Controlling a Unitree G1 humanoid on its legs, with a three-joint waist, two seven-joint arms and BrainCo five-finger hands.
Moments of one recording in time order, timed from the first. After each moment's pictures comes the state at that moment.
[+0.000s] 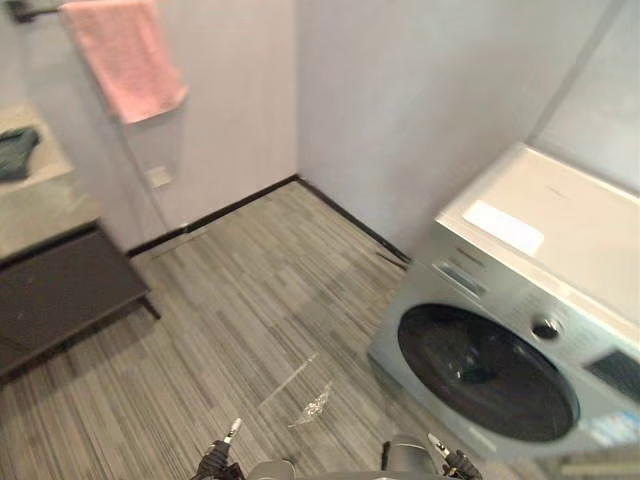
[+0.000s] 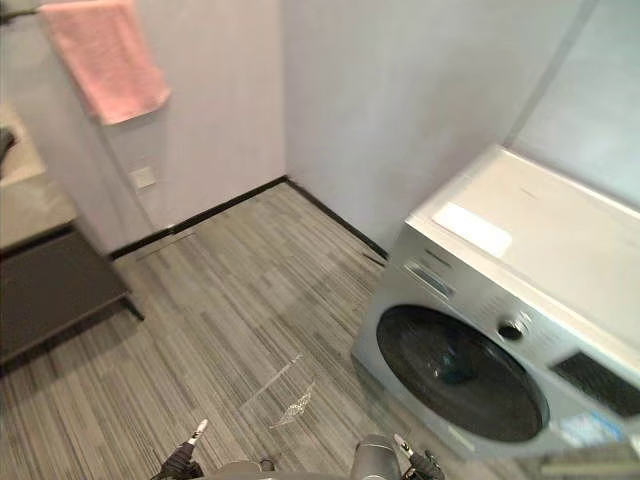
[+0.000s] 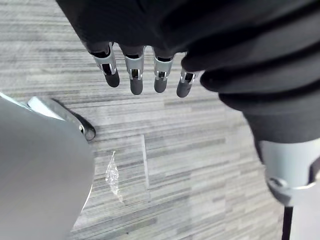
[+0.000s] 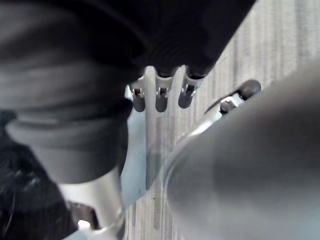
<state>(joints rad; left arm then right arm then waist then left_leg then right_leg) 0.07 0.04 0.40 1.09 -0.16 -0.05 0.03 0.10 0.04 -0.45 1.01 0.38 -0.03 -0.05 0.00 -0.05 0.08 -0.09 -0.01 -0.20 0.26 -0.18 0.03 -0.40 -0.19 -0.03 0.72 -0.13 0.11</state>
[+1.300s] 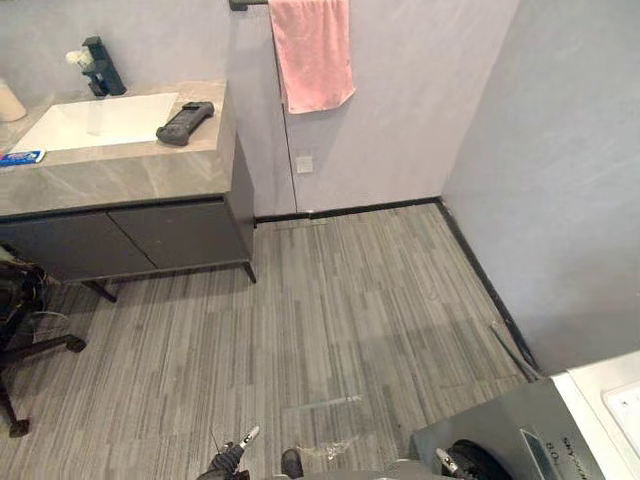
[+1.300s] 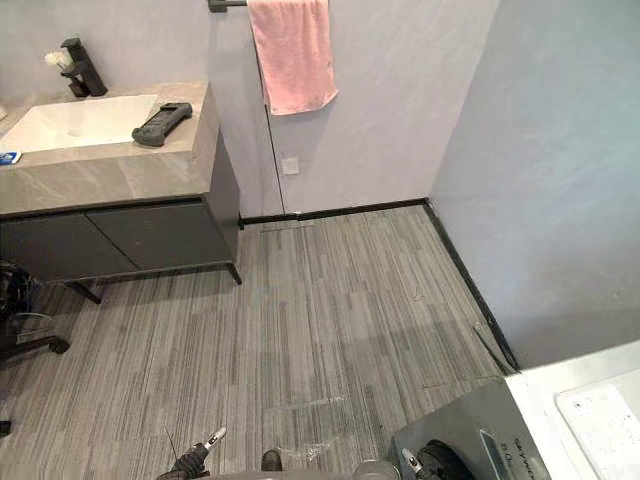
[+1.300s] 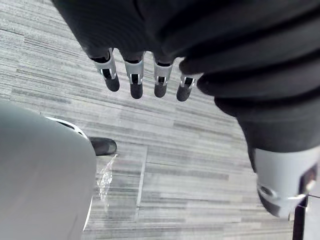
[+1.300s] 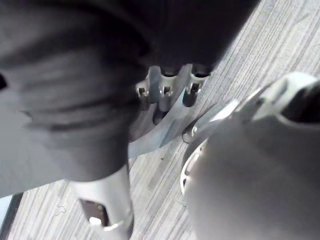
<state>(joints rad) 0.06 0.08 0.19 1.15 -0.10 -0.05 0.05 0.07 0.01 -0.49 1.12 0.39 -0.02 -0.06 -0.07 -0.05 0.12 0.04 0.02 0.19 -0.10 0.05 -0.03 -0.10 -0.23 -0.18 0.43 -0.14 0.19</state>
